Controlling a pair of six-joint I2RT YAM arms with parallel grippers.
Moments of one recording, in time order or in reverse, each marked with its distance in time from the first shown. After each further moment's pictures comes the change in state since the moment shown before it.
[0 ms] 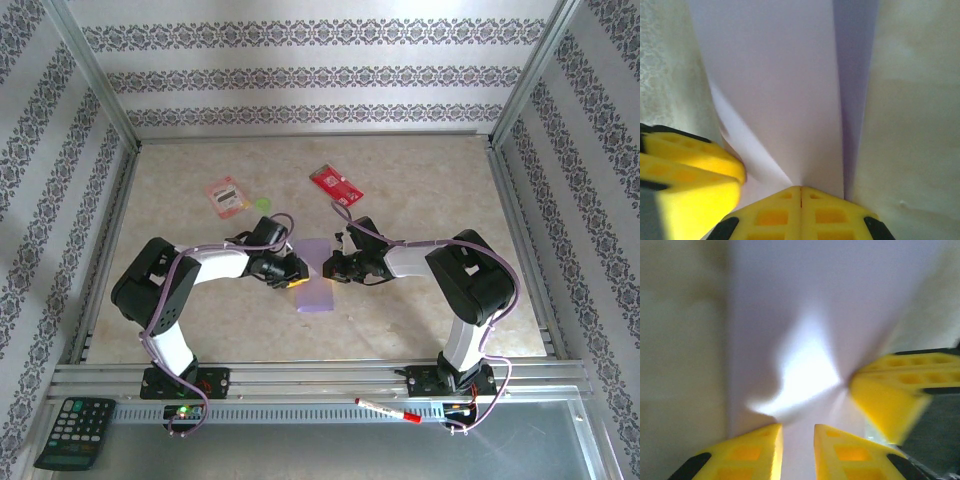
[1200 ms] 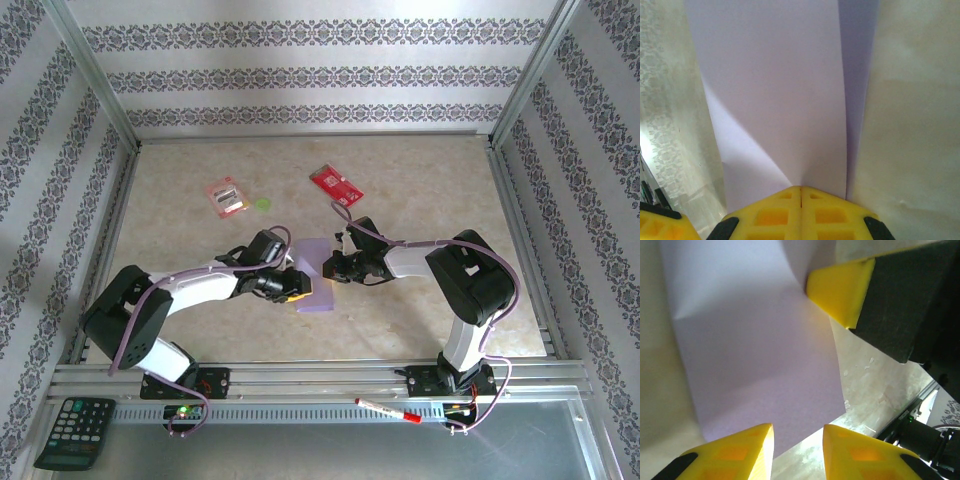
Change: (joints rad) left arm -0.109 -0.219 -0.135 0.008 0.003 -0.065; right arm 0.000 -0.002 -0.003 0.004 0.003 0.000
